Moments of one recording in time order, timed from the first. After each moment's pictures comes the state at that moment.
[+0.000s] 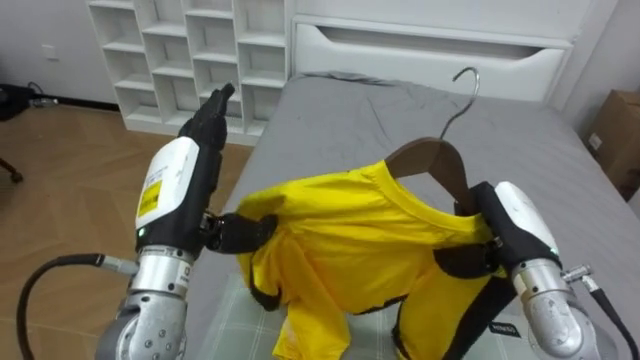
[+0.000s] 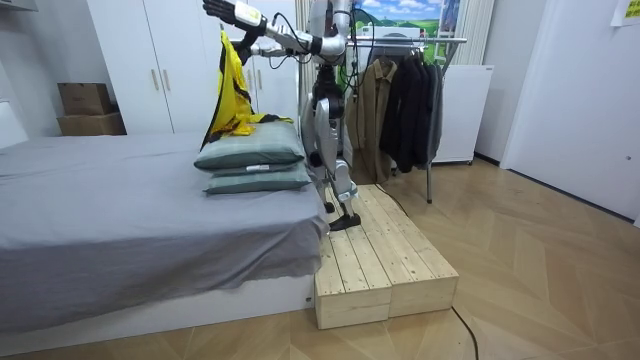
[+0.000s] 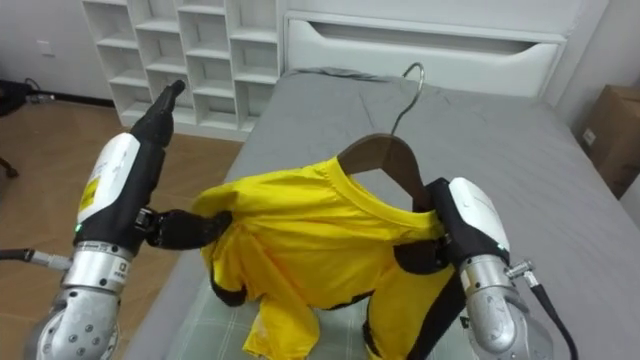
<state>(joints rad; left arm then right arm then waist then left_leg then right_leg) -0.10 0.22 -0.04 -0.11 0.62 -0.03 0.17 -0.22 -0.33 -0.05 0.31 -0.57 -0.02 -0.05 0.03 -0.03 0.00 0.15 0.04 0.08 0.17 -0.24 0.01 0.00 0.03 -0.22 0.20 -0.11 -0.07</state>
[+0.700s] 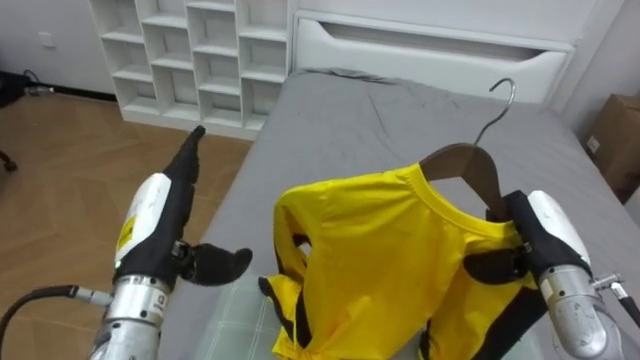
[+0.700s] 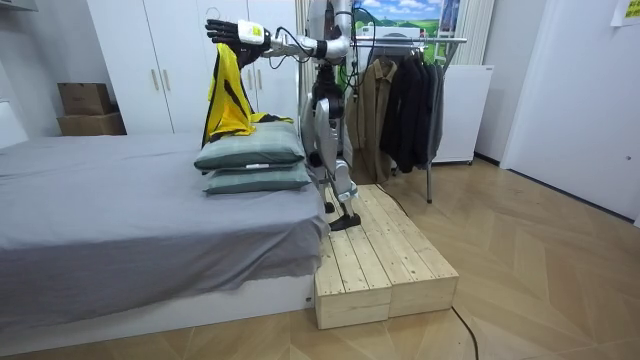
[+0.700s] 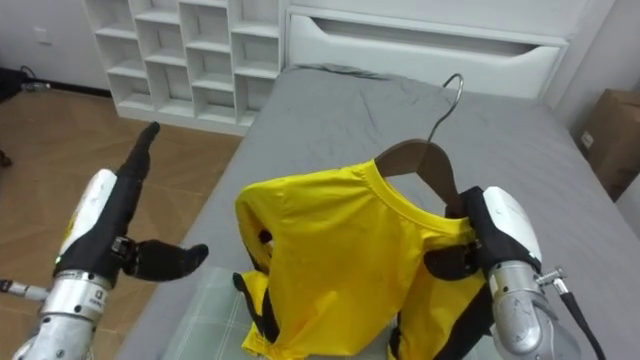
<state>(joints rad) 0.02 0.26 -0.05 -0.10 0.47 0.02 0.05 -0.23 -0.35 -0.07 0.38 -0.56 -0.02 -0.06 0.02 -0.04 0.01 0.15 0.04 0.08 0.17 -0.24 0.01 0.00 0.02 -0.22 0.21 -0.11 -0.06</state>
